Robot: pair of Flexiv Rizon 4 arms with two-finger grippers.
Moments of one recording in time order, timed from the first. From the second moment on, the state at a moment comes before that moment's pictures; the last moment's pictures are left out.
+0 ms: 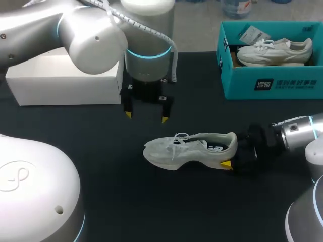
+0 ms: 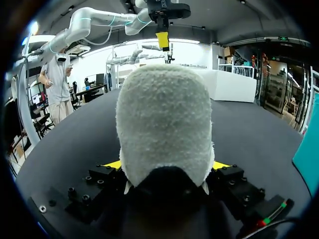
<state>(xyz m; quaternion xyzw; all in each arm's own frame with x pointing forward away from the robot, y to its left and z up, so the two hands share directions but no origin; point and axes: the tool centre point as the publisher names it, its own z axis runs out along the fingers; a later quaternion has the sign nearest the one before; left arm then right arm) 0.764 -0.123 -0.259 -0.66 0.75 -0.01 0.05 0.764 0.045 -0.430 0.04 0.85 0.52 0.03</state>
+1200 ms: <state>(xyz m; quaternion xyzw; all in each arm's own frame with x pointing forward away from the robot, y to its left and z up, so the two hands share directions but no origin) 0.748 -0.278 -0.332 -0.63 0.77 -0.01 0.08 0.764 0.045 -0.430 0.04 0.85 0.52 0.03</state>
